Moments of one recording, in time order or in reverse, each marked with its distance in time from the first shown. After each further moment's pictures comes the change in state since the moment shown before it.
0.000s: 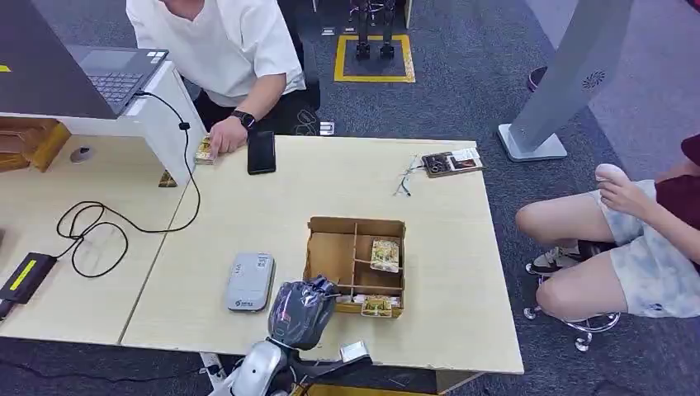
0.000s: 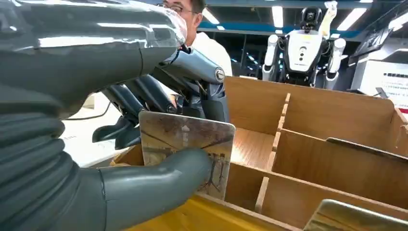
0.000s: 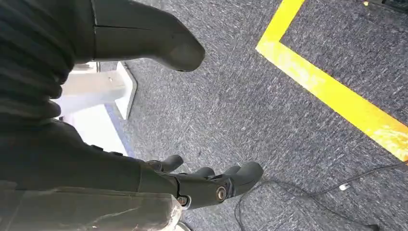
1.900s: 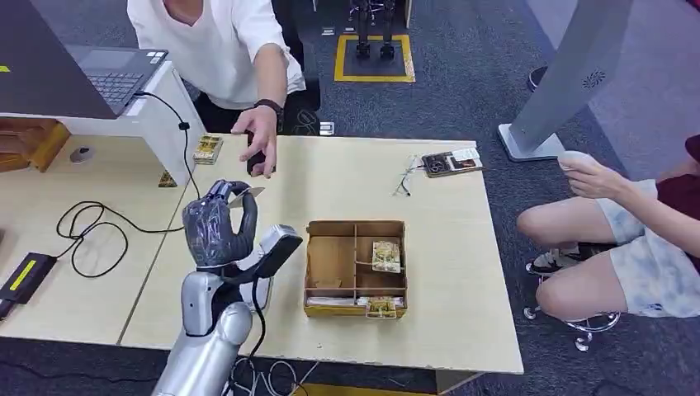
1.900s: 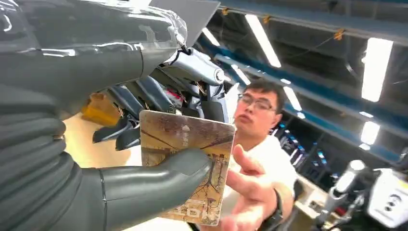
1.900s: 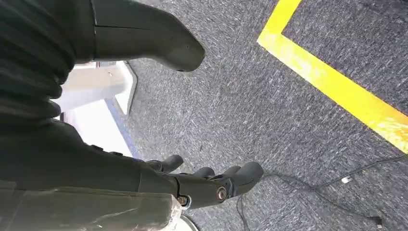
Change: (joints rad) left arm -0.096 -0.100 0.515 -0.292 0.058 0.000 -0.135; right arm 0.013 -0.002 0.029 0.000 -0.011 -0.036 0.000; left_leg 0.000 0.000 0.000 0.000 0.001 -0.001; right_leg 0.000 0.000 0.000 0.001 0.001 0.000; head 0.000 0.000
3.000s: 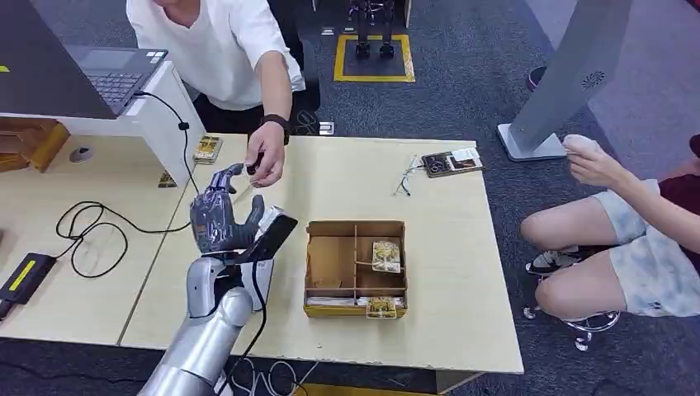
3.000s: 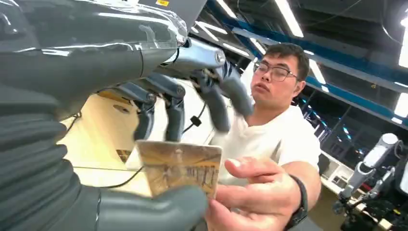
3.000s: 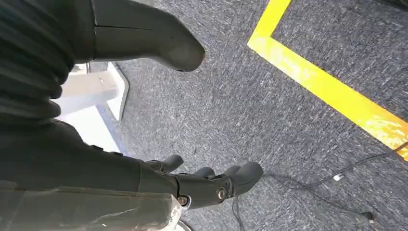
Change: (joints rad) left arm -0.102 0.021 -0.001 0.193 0.110 0.000 0.014; right arm 0.003 0.000 -0.001 0.000 -0.038 -0.016 -0.035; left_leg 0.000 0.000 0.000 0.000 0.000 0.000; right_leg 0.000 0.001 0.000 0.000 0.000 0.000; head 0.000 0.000
